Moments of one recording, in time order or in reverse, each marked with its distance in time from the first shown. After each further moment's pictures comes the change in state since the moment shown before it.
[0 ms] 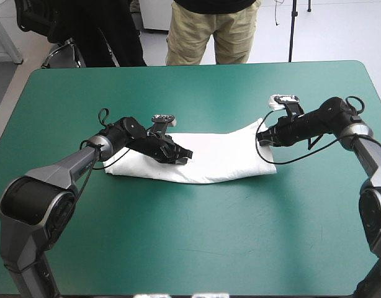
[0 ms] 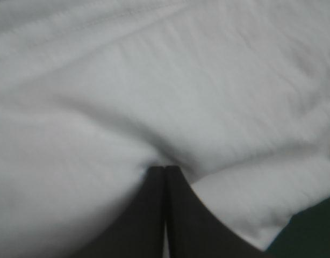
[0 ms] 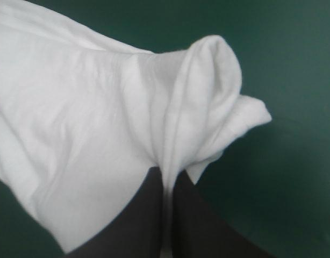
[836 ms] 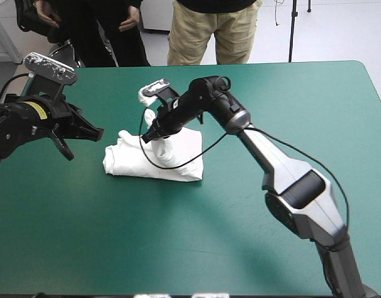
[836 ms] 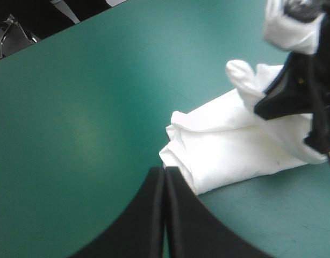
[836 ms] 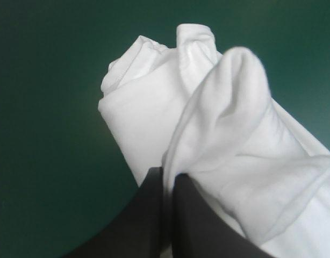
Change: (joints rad) left arm 0.000 -0.682 -0.330 0.923 0.524 -0.405; right arm 0.643 0.441 -0.994 -0.273 0.239 0.428
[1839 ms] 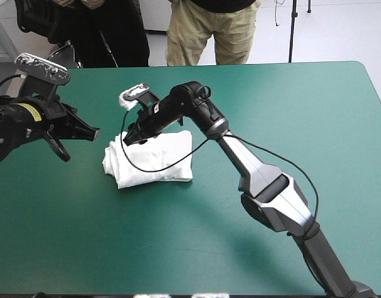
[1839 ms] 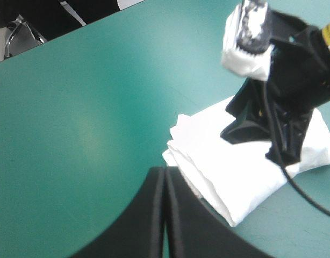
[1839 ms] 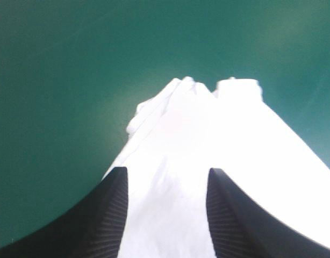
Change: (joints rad) left arm 0.000 -0.017 0.000 0.017 0.001 -0.028; right arm 0.038 0.234 -0.400 0.030 0.089 0.052
